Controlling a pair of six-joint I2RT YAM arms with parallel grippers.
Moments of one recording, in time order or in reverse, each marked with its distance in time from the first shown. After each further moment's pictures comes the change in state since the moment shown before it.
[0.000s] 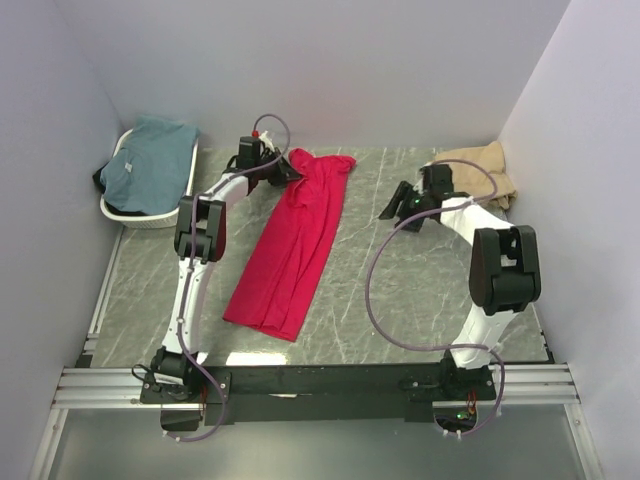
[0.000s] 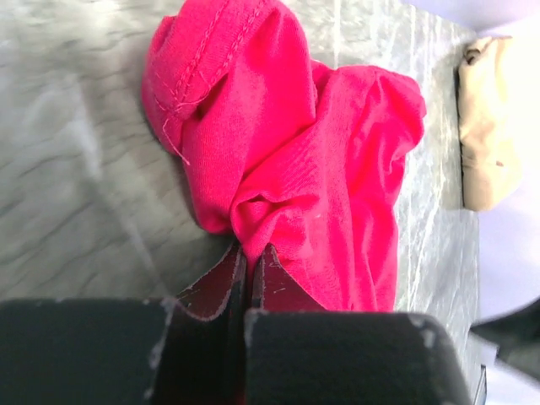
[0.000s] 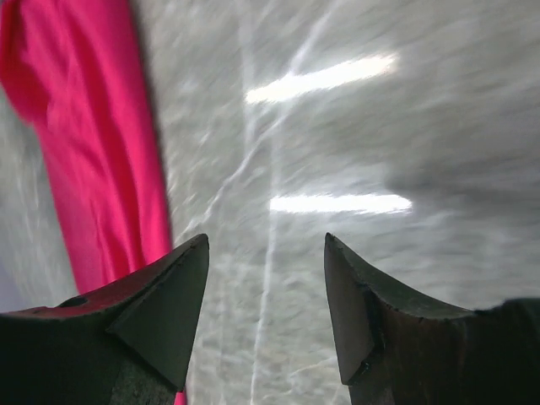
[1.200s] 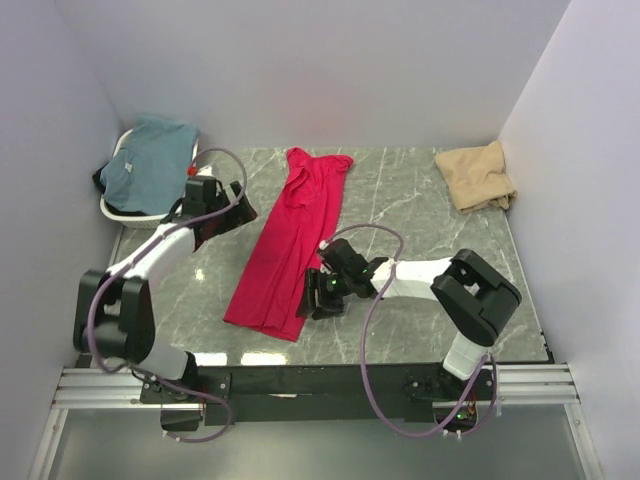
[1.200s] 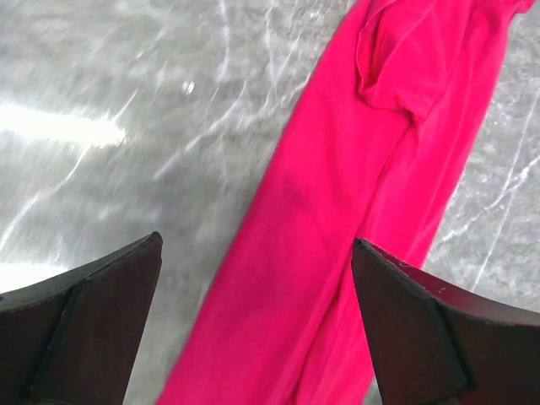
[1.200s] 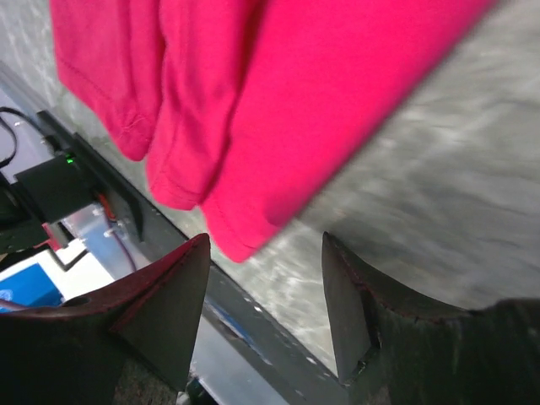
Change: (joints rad) left arm 0.035 -1.162 -1.197 -0.156 -0.536 0.124; right arm 0.767 -0.109 -0.383 0.242 -0.114 0.304
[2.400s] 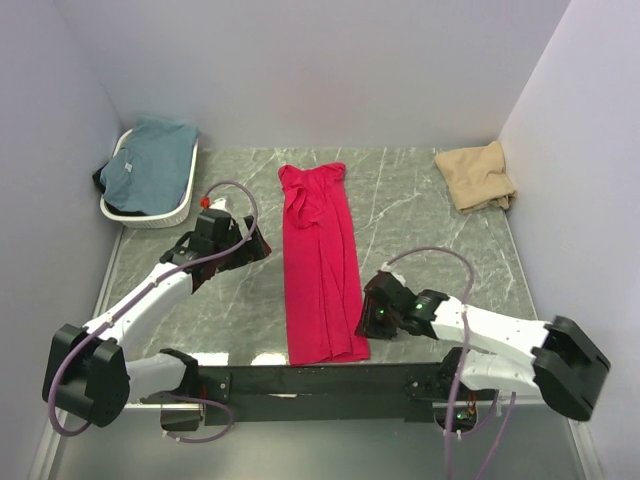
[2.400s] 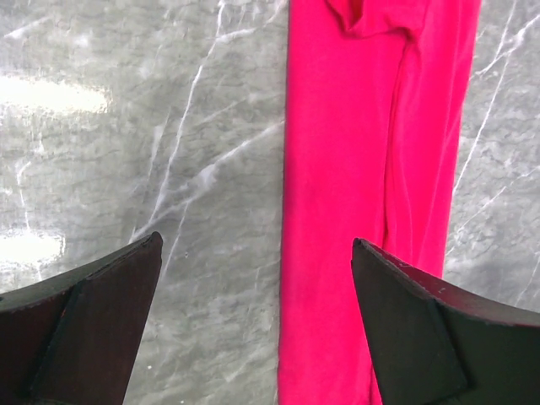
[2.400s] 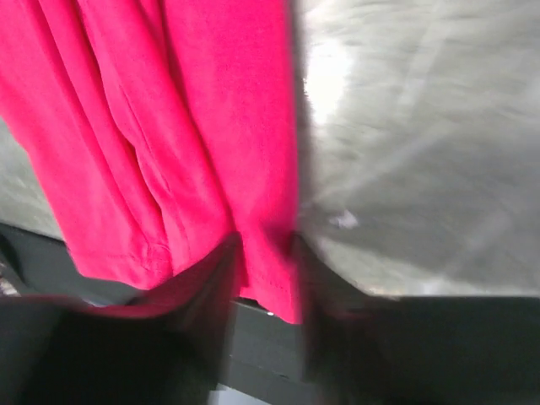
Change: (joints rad) left arm -0.193 -0.354 -0.252 -0.142 -0.053 -0.097; right arm 0.063 -0.570 -0.337 -0.363 0.429 0.175
